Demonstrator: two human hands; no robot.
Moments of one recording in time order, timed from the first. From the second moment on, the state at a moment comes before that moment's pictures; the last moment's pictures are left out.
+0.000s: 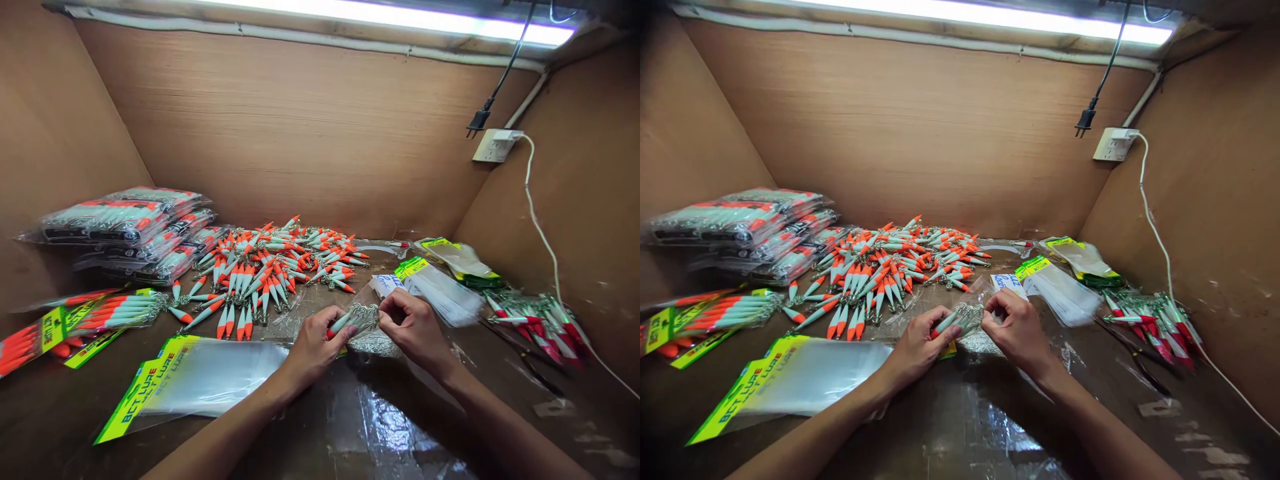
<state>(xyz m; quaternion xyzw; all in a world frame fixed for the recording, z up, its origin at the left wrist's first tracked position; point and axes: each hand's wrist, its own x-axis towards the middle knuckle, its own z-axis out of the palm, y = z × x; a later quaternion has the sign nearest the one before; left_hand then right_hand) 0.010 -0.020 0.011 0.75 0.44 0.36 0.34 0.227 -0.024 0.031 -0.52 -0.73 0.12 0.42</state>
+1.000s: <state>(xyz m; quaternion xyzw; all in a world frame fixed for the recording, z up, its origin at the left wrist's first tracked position) 0.016 -0.022 0.012 0.76 0.44 0.38 0.31 0.222 -0.029 0.044 -0.40 -0.79 0.13 0.44</state>
